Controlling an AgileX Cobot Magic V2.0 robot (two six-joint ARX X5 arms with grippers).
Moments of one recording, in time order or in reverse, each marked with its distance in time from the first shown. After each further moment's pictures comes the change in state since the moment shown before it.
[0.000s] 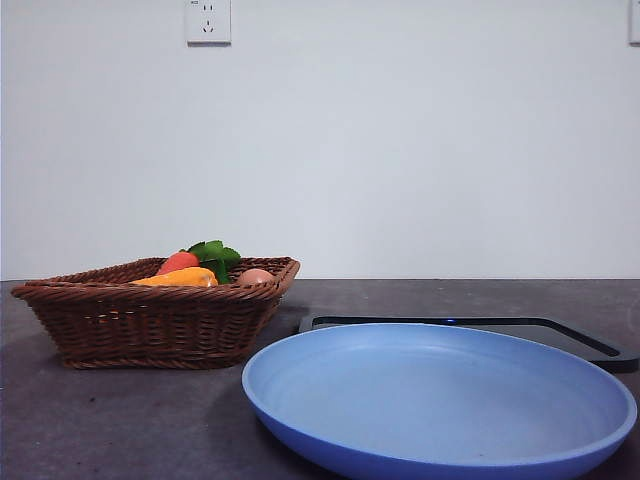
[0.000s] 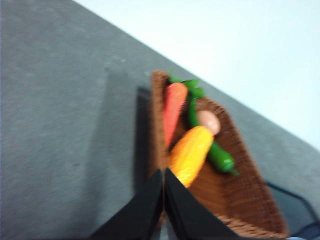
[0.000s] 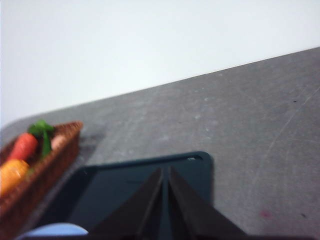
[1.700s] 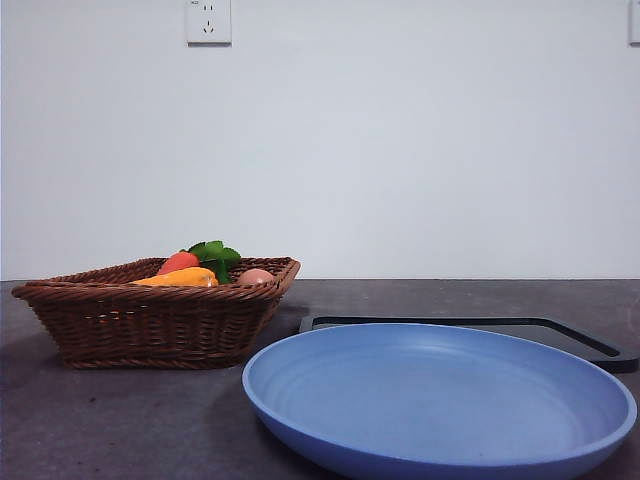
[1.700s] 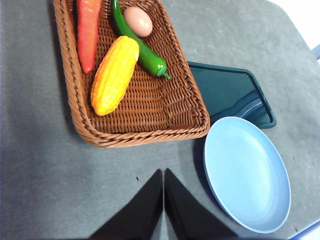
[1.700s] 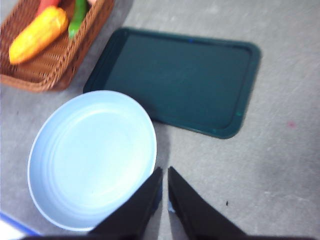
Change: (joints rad) left arm -0.031 0.533 0.577 -0.560 0.287 0.396; right arm 0.077 0.667 0.780 -0.872 -0.131 -0.374
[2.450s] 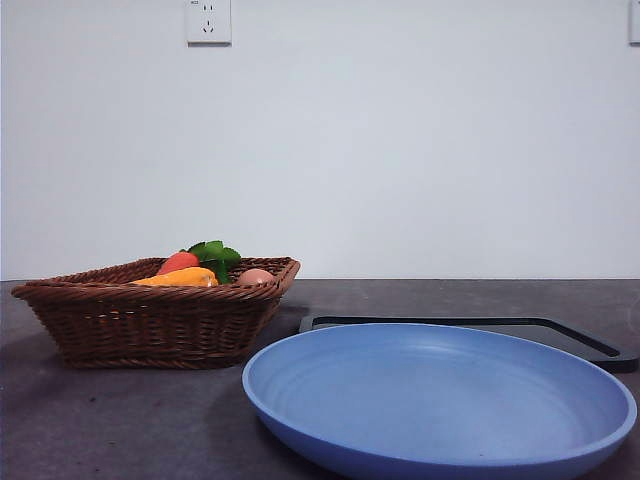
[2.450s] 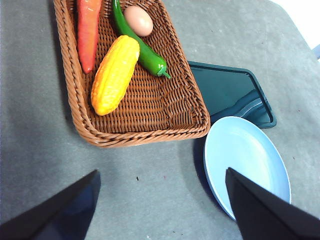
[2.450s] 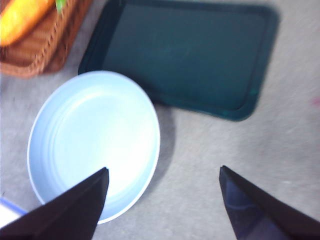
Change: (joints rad) left arm 0.000 0.001 0.000 0.000 0.000 0.000; right arm 0.029 0.182 0.000 0.027 -0.019 0.036
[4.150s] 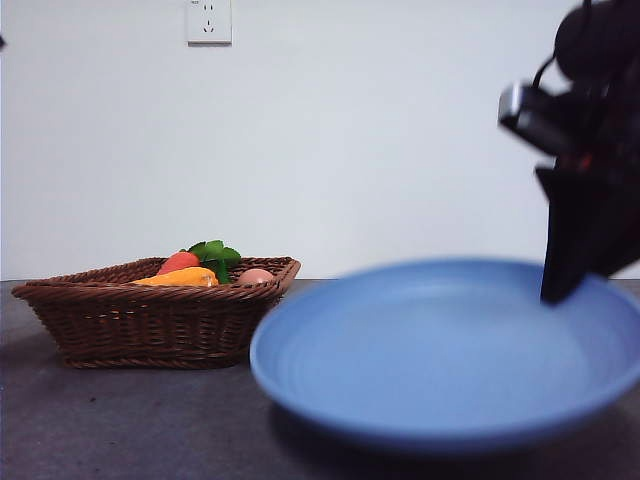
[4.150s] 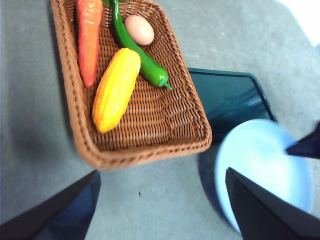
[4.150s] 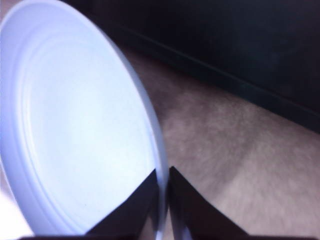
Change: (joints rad) left arm -0.041 0.174 0.108 0.040 -0.031 0.012; right arm 0.228 0.521 0.057 0.157 -0.003 0.021
